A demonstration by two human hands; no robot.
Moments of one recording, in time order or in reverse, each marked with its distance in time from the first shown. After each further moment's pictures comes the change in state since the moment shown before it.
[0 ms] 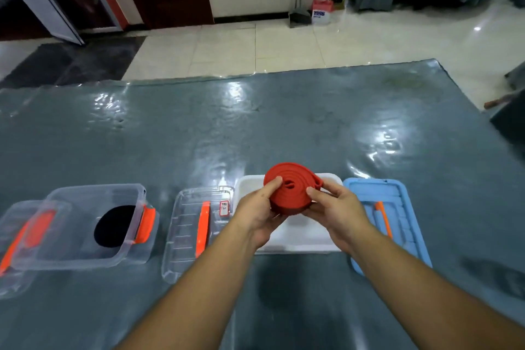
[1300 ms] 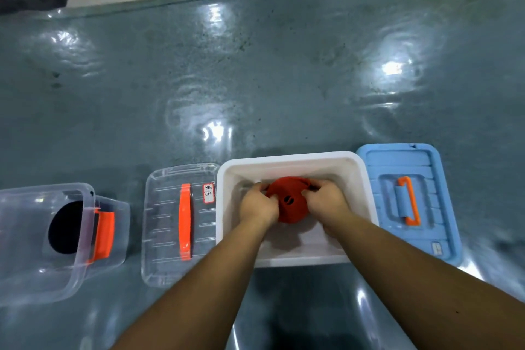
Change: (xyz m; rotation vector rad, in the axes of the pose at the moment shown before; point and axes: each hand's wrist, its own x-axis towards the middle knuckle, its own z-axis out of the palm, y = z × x) left_hand 0.159 -0.065 -0.031 0.986 0.250 0.022; right_hand 0.139 0.106 -0.015 -0.664 0.173 0.184
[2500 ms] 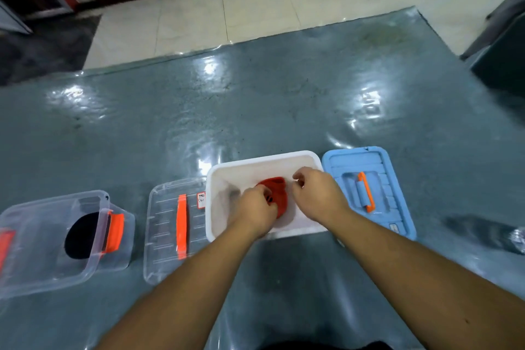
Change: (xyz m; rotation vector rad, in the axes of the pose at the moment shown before) left_hand -0.105 0.032 -0.017 0.462 0.022 0.382; right_hand -0.093 -0.033 -0.075 -0.539 0.158 -0.388
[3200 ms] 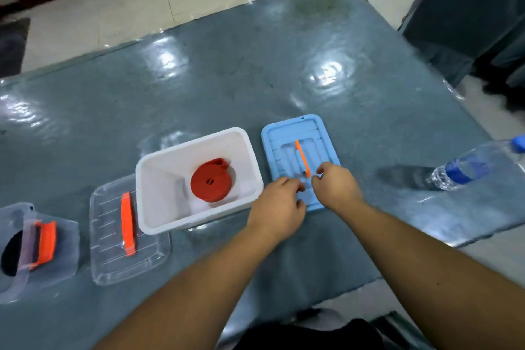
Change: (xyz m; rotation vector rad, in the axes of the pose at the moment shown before) left_hand -0.070 0.116 0.117 0.160 -0.089 0.505; right_hand -0.049 0.178 -0.047 0.035 0.056 0.349
